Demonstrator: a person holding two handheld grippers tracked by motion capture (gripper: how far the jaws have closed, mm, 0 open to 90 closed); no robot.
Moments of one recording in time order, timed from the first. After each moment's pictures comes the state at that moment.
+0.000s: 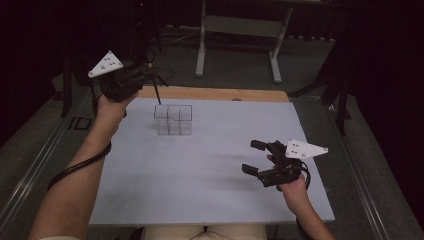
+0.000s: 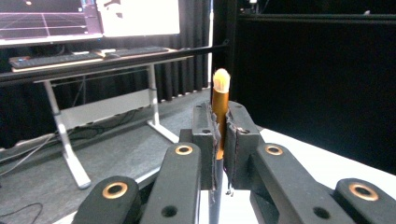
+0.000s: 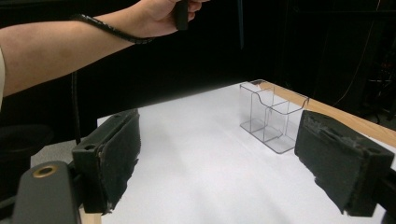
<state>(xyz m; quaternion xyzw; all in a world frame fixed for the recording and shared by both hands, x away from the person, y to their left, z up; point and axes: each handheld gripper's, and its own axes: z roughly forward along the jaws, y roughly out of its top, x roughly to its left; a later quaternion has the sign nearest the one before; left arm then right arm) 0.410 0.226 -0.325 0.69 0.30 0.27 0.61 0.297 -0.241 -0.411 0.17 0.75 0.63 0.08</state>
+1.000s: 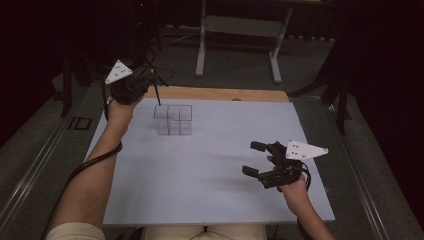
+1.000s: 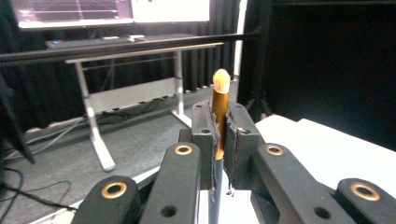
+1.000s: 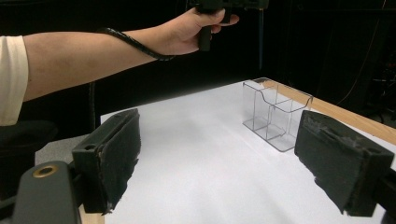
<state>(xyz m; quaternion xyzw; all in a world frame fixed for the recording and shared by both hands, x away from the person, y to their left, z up) 0.445 0.225 -0.377 0.67 0.35 0.30 0.58 0.295 -0.242 -0.412 0.16 0.75 0.63 0.08</state>
